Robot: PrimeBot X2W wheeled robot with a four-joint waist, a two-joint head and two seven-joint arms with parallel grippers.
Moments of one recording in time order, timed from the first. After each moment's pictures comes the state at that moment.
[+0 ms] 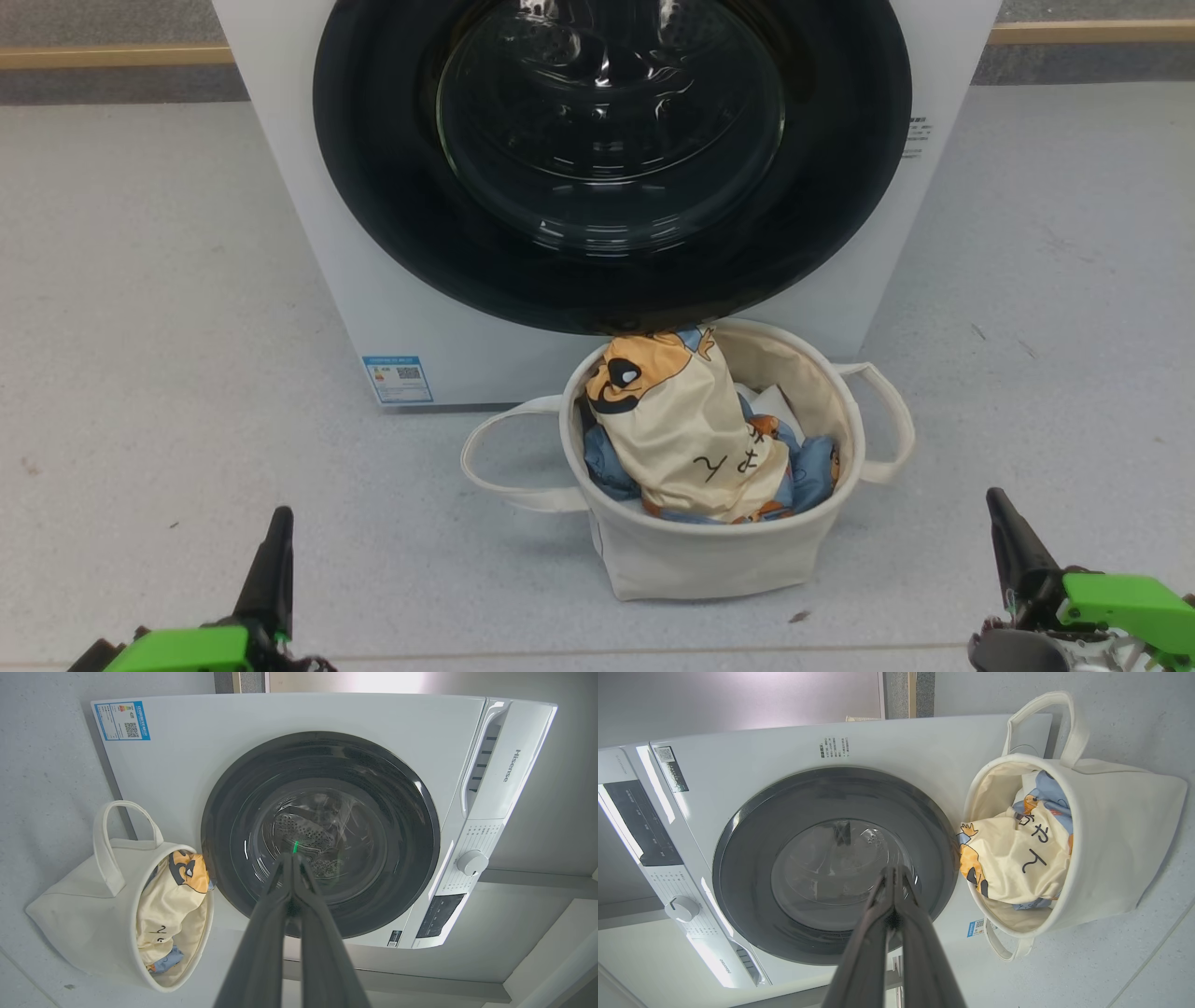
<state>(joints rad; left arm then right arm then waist) -0.06 0.04 0.08 0.27 -1.61 -0.12 0.11 -0.06 -0.05 -0.13 0.28 1.61 0.13 0.11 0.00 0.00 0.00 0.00</state>
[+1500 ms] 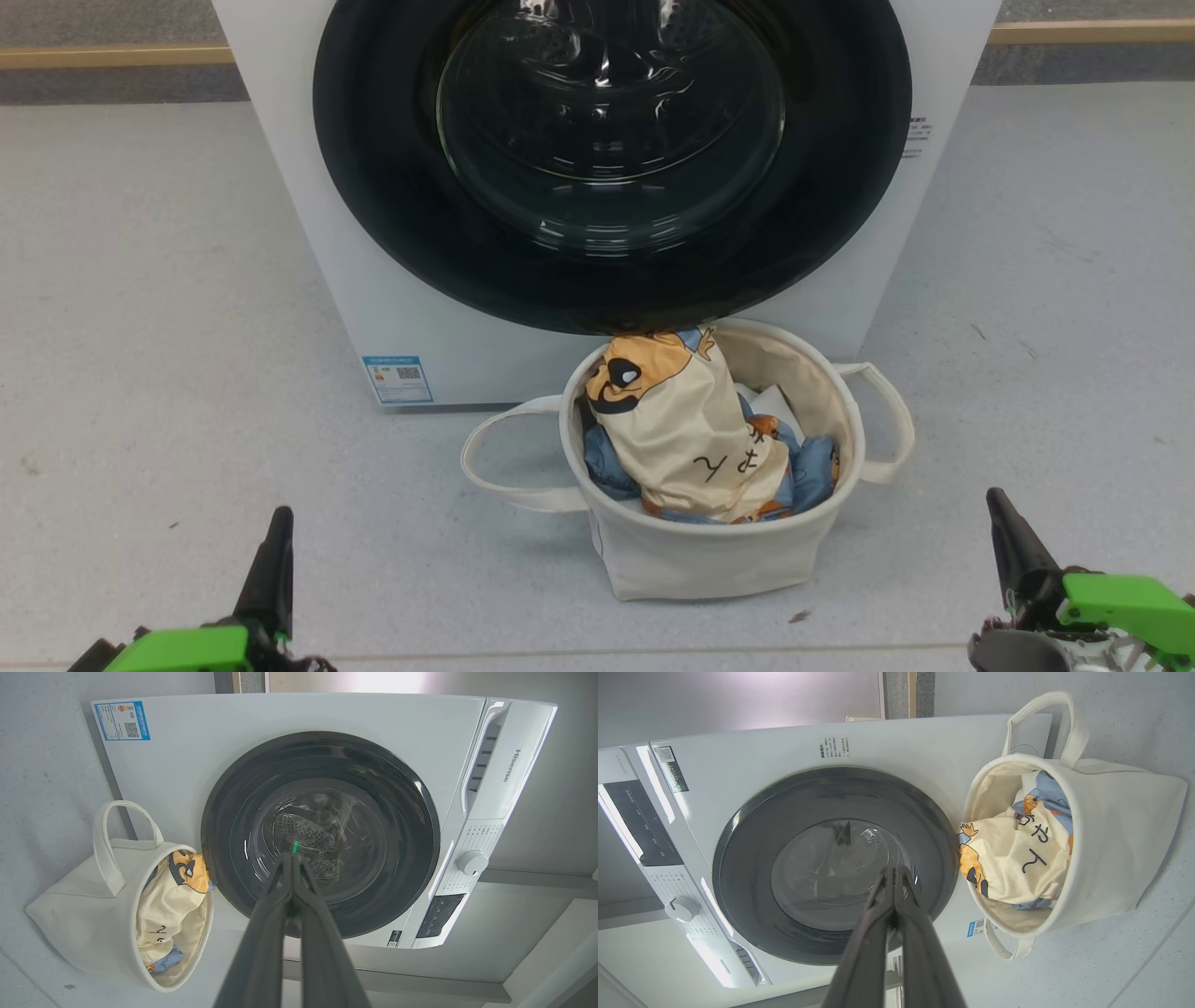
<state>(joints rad) -0.06 0.04 0.08 0.27 -1.61 -0.12 0.11 -0.06 -0.04 -0.13 0.28 1.61 0.13 0.11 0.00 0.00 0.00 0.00</state>
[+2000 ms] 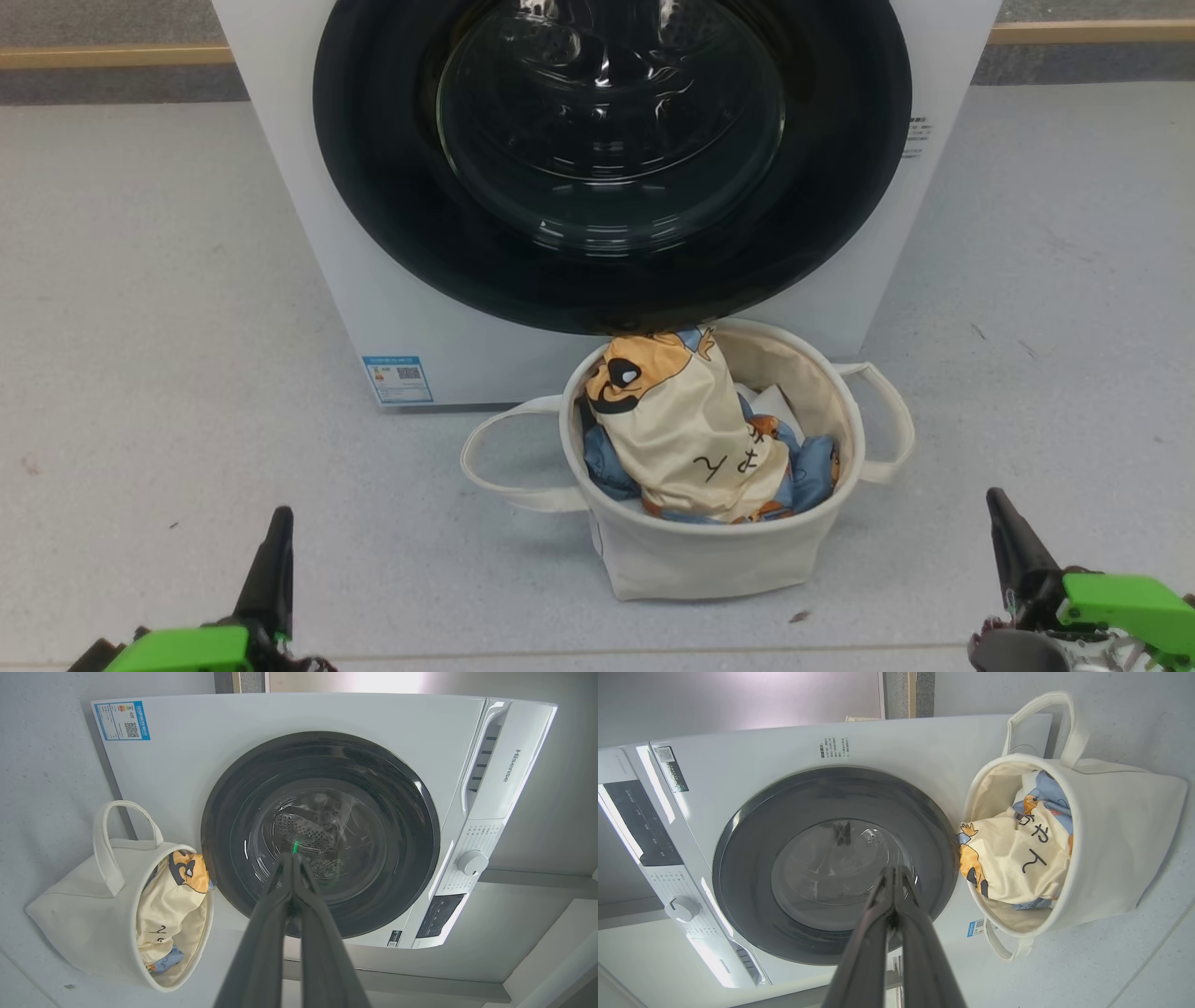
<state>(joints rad) -0.06 0.04 0.08 0.27 -1.61 -0.12 0.11 -0.06 -0.04 -0.13 0.28 1.61 0.13 0.11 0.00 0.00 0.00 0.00</state>
